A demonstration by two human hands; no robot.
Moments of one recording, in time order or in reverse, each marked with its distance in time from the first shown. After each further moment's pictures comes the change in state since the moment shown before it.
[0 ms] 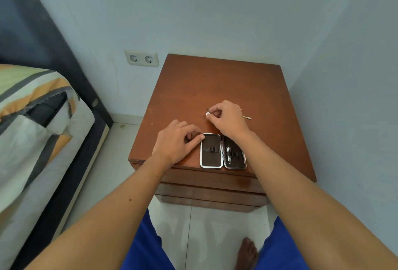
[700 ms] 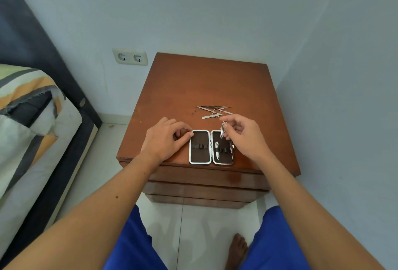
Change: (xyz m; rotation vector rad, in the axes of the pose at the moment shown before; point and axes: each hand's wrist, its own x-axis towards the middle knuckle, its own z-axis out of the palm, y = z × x) left_hand 0.001 0.000 -0.001 -0.003 -0.006 0.016; right_hand -0.086 0.029 -0.054 0.413 0.009 0.072
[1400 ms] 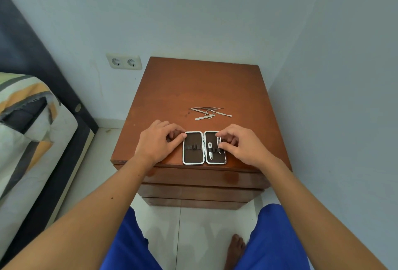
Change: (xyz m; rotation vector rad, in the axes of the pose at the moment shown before) left_hand 0.000 0.002 -0.001 0.017 -0.019 -0.002; right_hand -0.016 0.015 -0.024 -0.302 -0.219 -0.115
